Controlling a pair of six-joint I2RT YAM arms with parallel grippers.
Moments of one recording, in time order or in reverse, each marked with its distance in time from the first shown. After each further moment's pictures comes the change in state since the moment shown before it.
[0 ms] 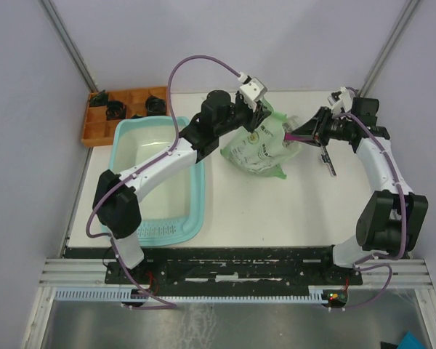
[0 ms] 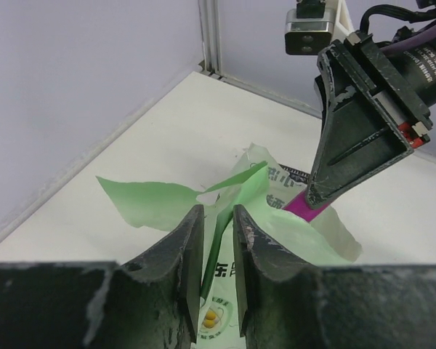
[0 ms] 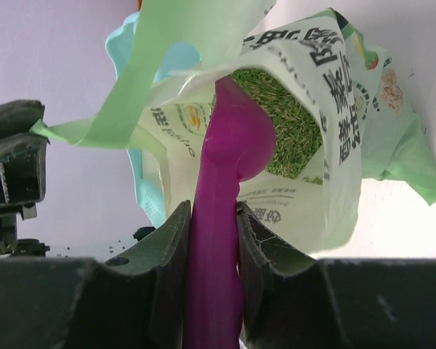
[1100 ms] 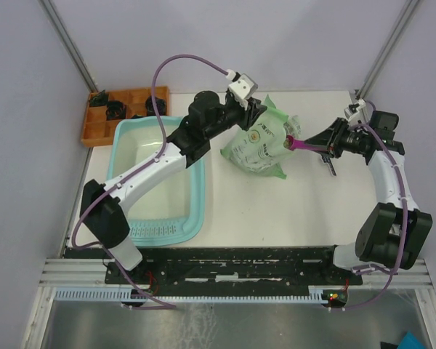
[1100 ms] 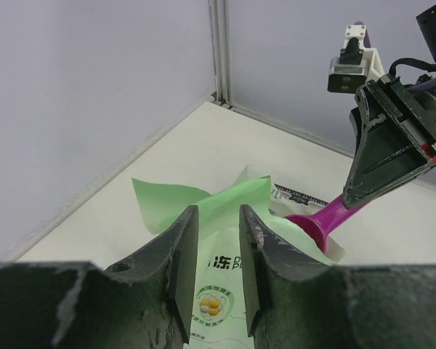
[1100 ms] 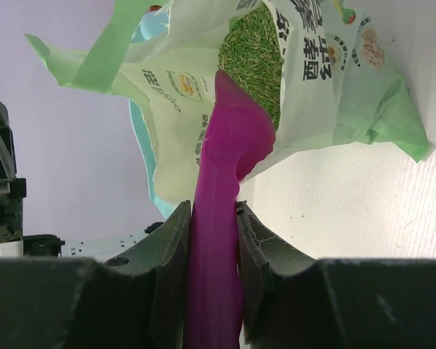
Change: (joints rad) left arm -0.004 -0.111 -0.053 0.039 -0.042 -0.006; right arm -0.149 -0.127 -0.122 -0.064 -0.106 -0.055
